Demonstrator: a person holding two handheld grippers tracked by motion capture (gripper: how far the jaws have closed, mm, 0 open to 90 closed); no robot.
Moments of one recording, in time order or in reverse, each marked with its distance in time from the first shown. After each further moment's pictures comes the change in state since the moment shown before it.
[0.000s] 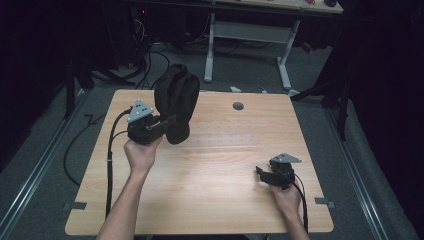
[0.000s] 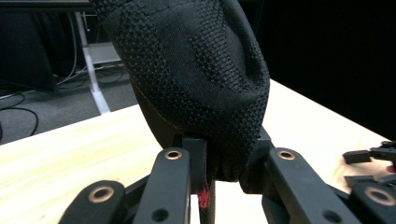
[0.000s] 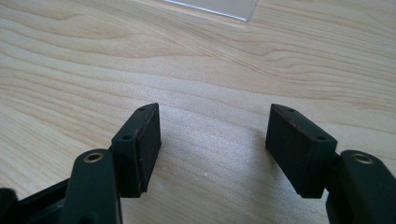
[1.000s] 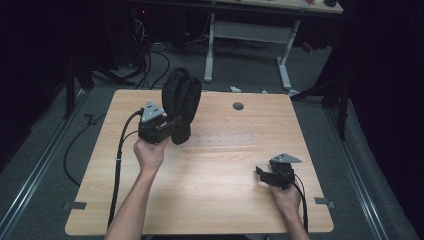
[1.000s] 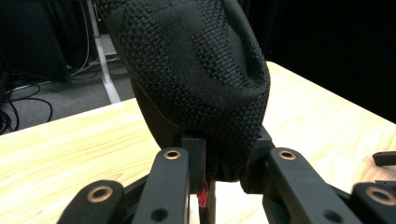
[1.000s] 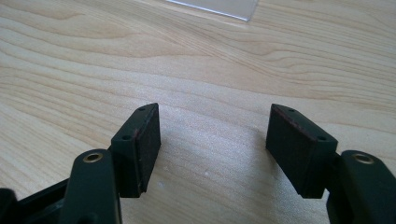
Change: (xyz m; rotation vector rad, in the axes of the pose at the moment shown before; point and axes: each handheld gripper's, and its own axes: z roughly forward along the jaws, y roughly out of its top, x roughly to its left) left arm 0.006 -0.024 0.023 0.003 0.056 0.023; right arm 0.000 0.000 0.000 0.001 0.001 0.000
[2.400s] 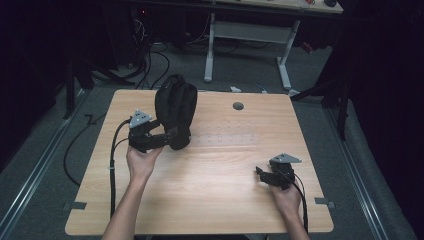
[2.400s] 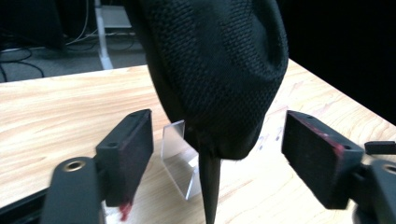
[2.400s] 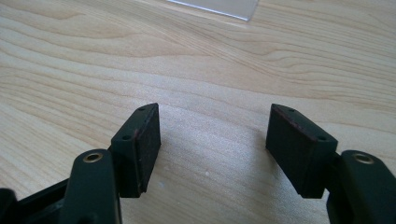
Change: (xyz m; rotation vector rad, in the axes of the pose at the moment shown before) left arm 0.027 -0.004 -0.025 0.040 0.066 -0.103; right arm 0.000 0.000 0.000 0.000 0.000 0.000
